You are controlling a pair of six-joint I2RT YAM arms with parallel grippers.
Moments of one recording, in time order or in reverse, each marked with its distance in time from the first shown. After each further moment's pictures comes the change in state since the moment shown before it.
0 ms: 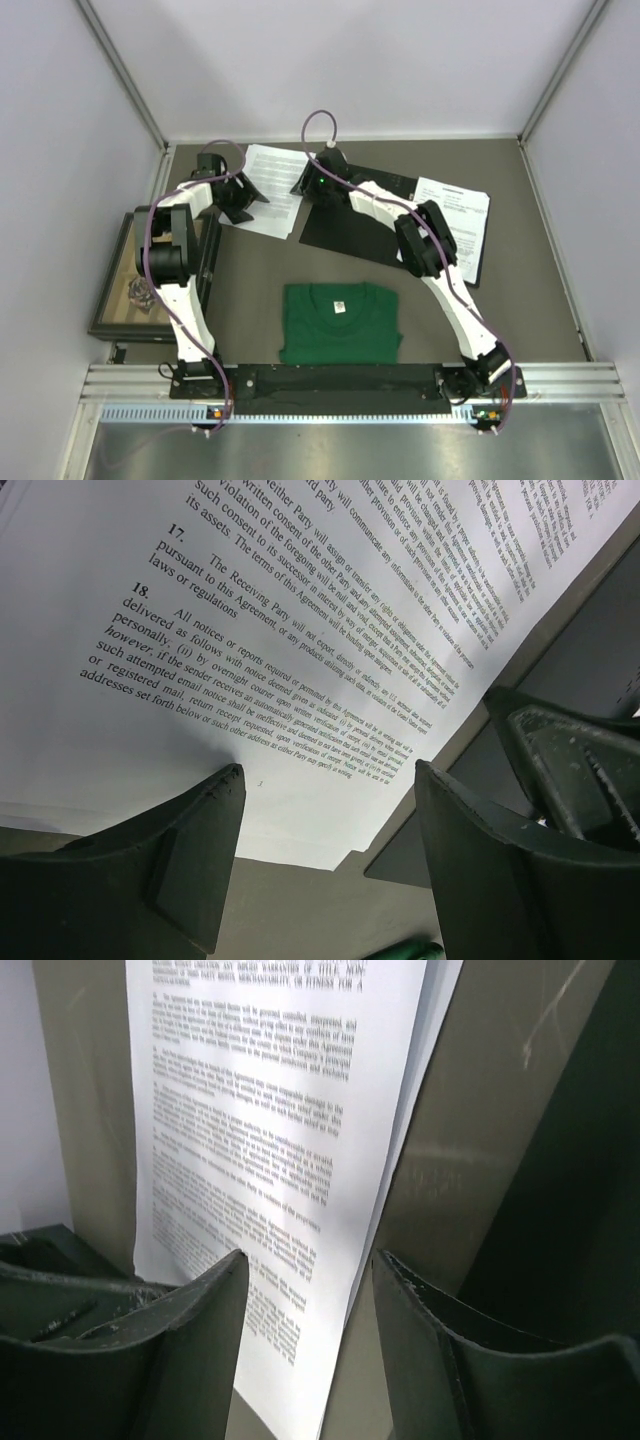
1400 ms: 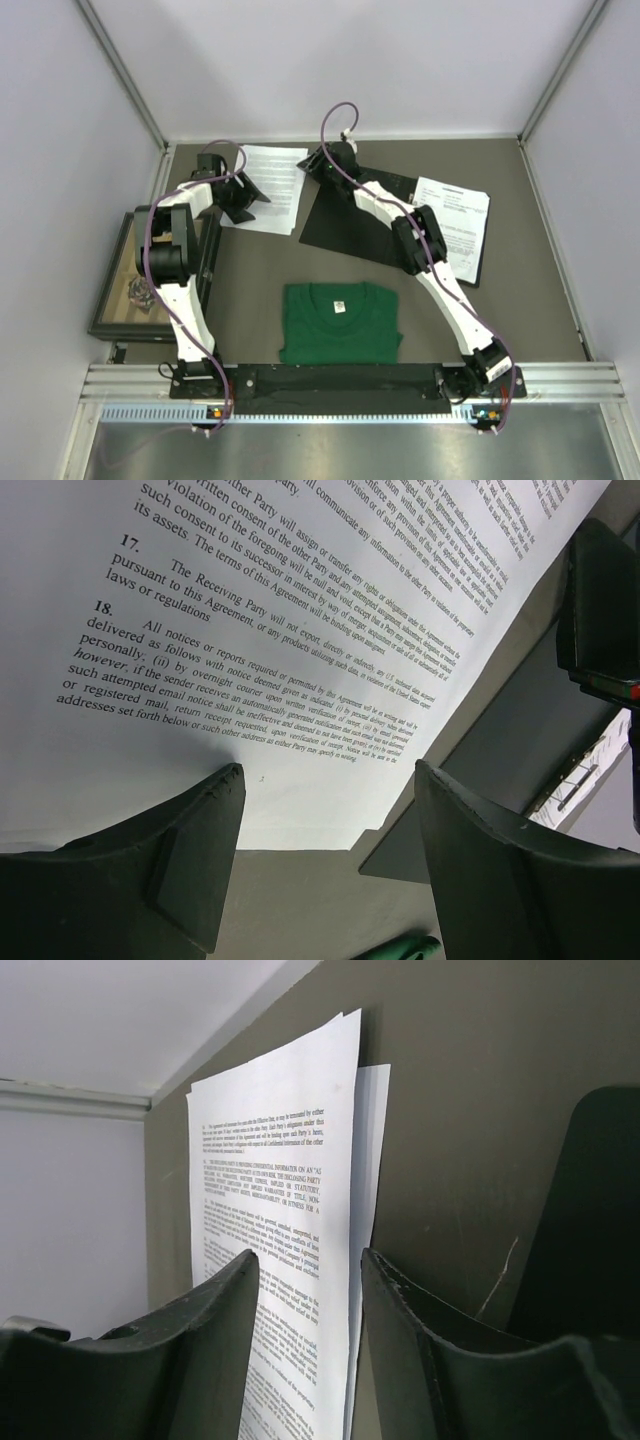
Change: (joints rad) left arm 0.000 0.000 -0.006 0.015 0.024 -0.003; right arm -0.076 0.277 0.327 0.217 0.042 0.154
